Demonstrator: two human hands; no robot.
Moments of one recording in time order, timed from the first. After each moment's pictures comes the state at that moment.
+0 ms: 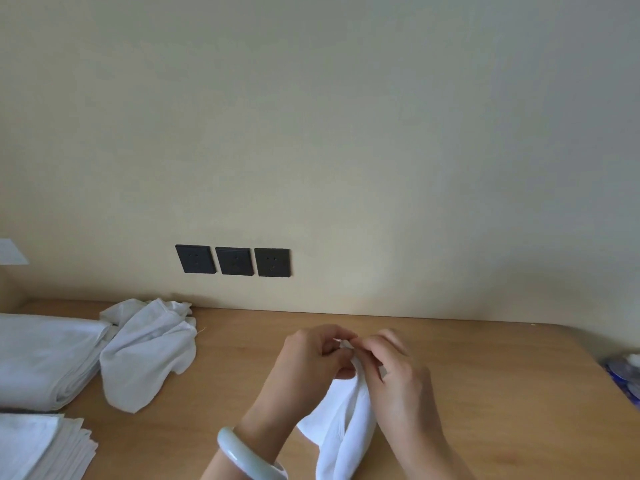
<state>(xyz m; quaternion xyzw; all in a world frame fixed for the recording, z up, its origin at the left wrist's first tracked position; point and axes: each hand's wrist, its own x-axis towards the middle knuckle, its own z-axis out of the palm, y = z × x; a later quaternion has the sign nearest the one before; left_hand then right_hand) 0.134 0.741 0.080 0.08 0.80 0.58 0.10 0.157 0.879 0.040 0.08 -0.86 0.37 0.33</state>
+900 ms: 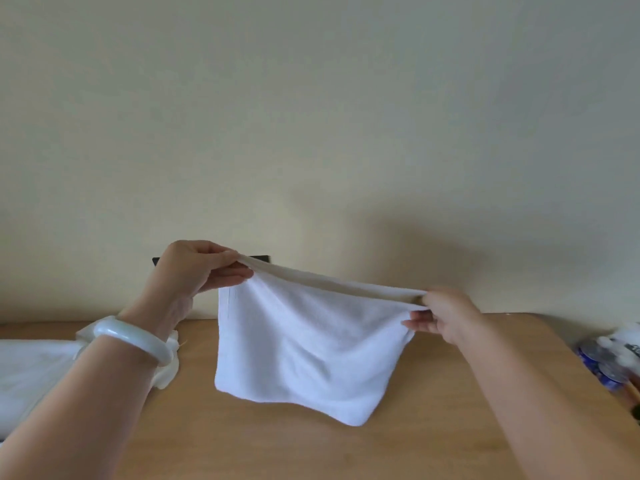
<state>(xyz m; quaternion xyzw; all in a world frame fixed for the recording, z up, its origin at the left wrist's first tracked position) 0.053 0.661 0.167 -0.05 0.74 0.67 0.00 0.072 1.002 0.086 -0.32 -0.66 0.68 -0.02</state>
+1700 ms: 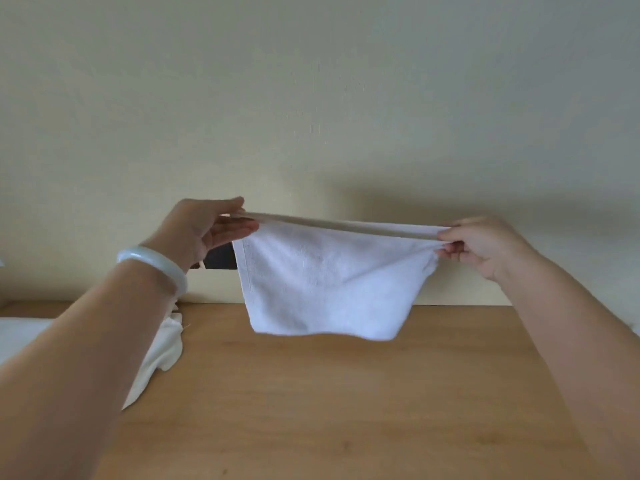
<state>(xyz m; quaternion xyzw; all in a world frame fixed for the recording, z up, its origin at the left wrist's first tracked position) -0.002 0.673 0.182 -0.10 0.65 0.75 0.04 0.040 1.038 0.150 -0.20 -0.70 0.68 0.06</state>
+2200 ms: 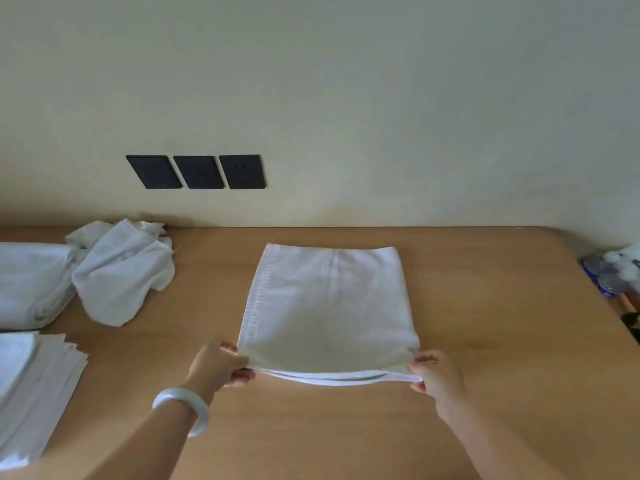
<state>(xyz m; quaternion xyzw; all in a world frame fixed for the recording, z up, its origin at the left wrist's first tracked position) 0.146 0.644 -0.122 -0.29 0.74 0.57 0.23 0.210 1.003 -0.162 -0.42 -0.67 0.60 -0.09</state>
